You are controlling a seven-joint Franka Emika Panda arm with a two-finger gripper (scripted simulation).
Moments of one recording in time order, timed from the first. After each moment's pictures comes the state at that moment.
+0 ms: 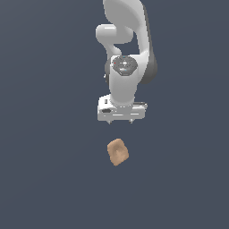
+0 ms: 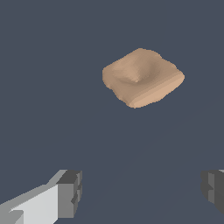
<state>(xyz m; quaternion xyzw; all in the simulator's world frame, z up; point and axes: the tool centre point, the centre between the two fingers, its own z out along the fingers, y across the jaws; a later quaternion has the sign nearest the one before) -0.009 0.027 0.161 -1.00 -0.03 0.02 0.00</state>
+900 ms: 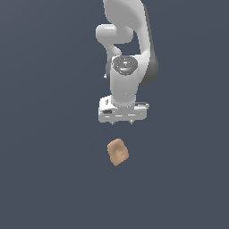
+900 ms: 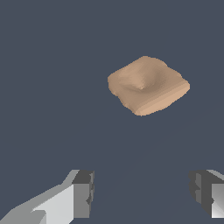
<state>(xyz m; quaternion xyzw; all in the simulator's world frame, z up) -0.001 0.034 0.163 -1.00 -0.04 0.01 0.01</state>
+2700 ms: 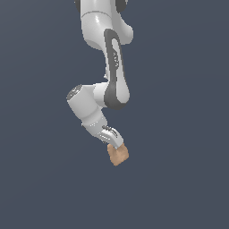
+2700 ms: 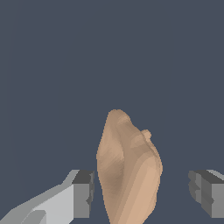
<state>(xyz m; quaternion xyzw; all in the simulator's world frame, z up) 0.071 -0.022 0.097 -0.91 0.32 -0.06 0.24</state>
